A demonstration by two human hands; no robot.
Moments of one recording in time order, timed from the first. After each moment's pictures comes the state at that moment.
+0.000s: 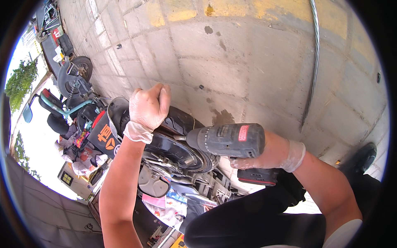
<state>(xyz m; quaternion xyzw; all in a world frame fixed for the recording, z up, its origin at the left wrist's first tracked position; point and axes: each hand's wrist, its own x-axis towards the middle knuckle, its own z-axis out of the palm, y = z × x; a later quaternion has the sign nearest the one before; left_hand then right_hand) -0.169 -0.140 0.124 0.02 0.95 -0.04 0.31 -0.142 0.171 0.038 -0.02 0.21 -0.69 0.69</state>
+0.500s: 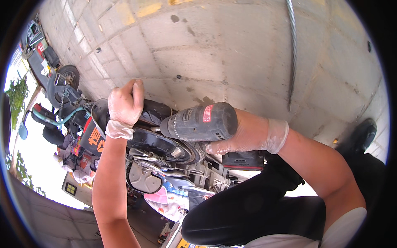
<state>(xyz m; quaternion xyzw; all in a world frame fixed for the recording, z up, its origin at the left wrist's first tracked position) -0.170 -0.136 0.123 -0.02 0.95 -0.03 0.30 -0.147 0.162 0.042 0.02 0.18 -0.69 0.70</state>
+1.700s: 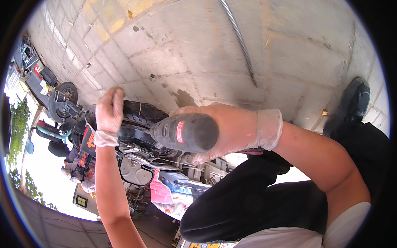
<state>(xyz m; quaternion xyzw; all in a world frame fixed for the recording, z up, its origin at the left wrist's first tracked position) -0.160 -0.110 0.144 0.03 0.95 0.02 0.30 -0.136 0.222 0.065 -0.11 0.30 -0.78 0.54</state>
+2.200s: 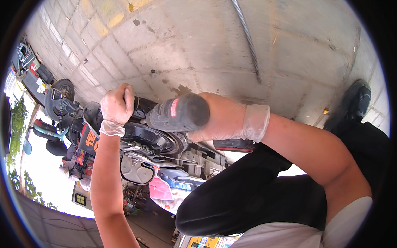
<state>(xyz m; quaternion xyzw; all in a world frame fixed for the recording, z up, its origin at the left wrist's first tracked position) -0.154 -0.108 0.125 0.10 0.95 -0.01 0.30 -0.142 0.200 0.062 -0.02 0.32 -0.70 0.63</state>
